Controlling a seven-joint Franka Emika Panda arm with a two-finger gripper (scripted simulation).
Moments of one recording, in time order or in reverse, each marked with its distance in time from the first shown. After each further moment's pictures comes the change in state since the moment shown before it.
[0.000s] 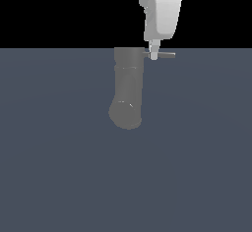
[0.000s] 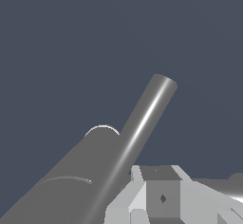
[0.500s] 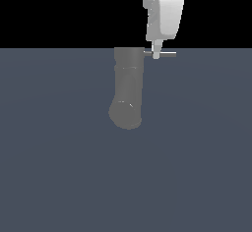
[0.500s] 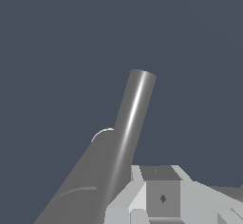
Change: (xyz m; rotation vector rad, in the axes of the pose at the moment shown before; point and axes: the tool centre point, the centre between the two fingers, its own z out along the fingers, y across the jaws) arm 0.010 -0.020 0.000 0.000 -0.004 -0.010
